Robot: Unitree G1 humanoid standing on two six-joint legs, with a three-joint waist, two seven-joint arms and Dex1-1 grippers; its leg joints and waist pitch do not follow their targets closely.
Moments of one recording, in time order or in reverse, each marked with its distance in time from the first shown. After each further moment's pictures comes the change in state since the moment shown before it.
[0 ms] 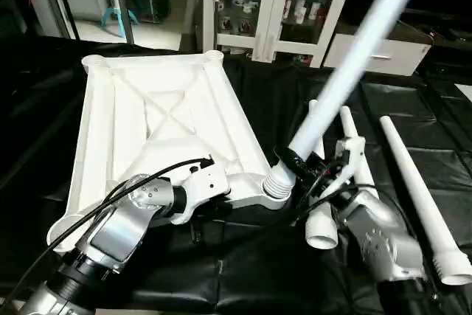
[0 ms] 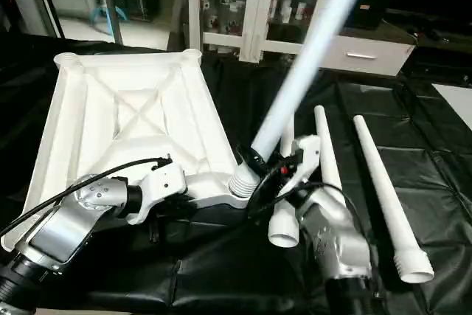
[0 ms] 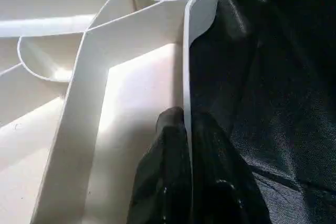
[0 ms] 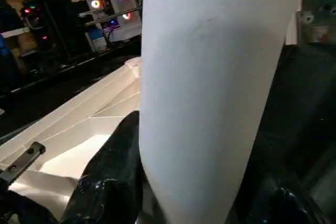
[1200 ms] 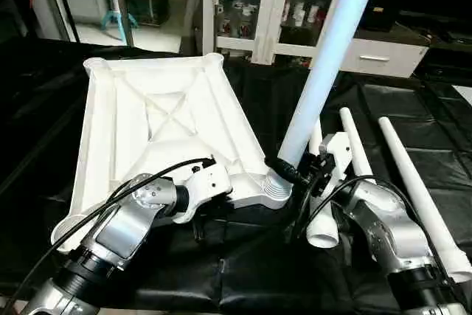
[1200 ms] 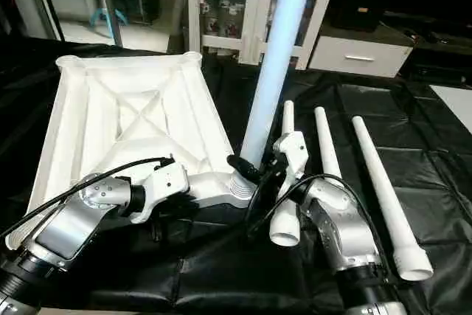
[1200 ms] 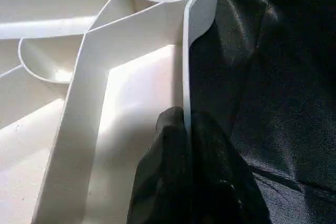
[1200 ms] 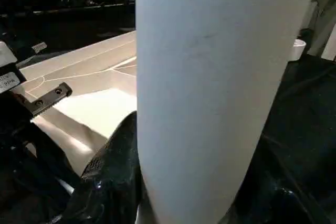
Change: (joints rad) left arm -0.013 -0.009 -0.006 0.047 0.000 -0.022 0.011; right arm -0.072 -0.136 0.151 0.045 -0.136 -0.066 0.116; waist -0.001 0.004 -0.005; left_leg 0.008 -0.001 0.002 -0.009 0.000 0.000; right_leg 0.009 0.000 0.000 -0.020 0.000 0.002
